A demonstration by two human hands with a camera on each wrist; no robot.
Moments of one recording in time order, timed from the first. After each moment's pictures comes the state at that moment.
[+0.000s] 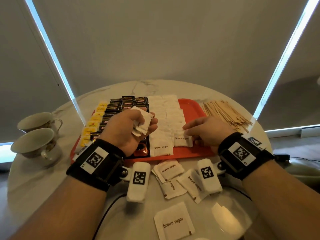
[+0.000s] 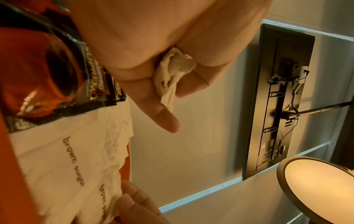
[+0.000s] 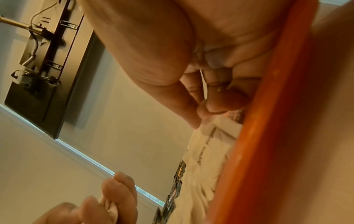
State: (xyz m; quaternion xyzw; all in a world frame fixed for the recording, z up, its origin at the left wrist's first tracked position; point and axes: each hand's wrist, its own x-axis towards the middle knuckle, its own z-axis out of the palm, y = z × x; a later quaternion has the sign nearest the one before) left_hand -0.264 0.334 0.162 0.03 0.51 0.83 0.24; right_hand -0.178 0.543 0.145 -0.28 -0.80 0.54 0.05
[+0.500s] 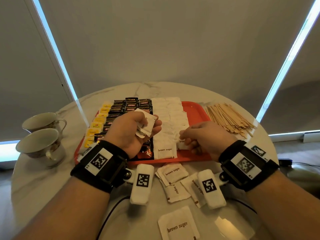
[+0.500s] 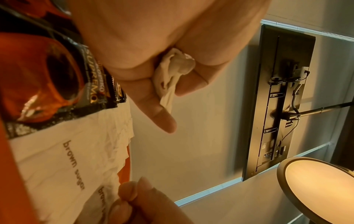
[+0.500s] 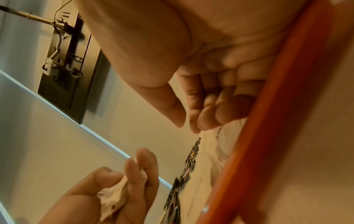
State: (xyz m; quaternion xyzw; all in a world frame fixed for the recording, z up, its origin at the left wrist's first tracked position) left_hand -0.261 0.331 0.166 0.02 0.50 0.83 0.24; right_hand -0.177 0.525 0.144 -0.23 -0.77 0.60 0.02
